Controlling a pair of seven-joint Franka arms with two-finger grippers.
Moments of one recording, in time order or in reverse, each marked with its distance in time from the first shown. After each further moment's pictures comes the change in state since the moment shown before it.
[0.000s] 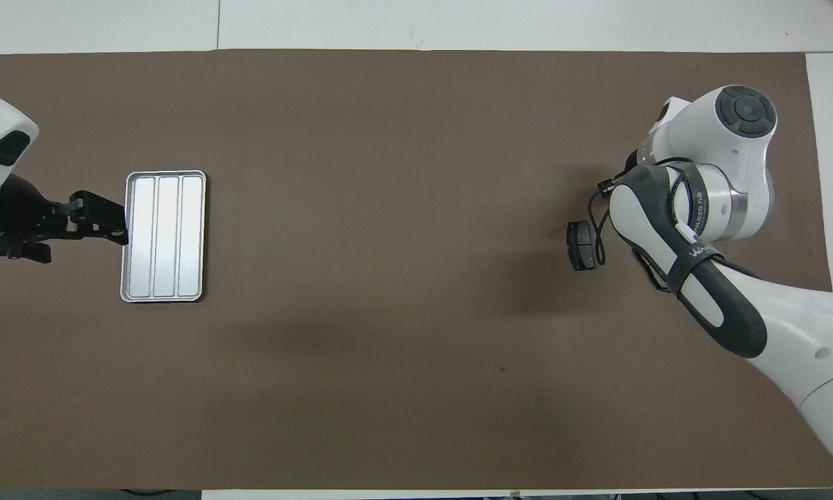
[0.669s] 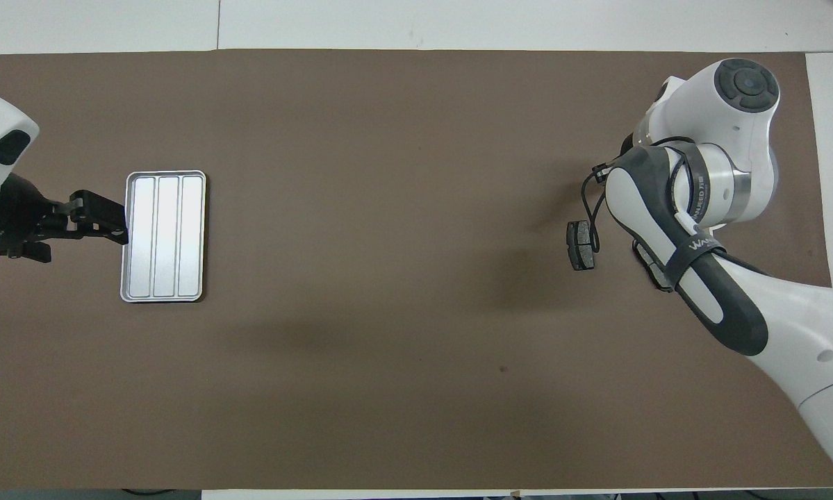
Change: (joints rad) left arm 0.000 0.000 0.000 0.000 0.000 0.000 0.000; right arm -0.002 0.019 -0.004 0.084 0.000 -0.055 0.004
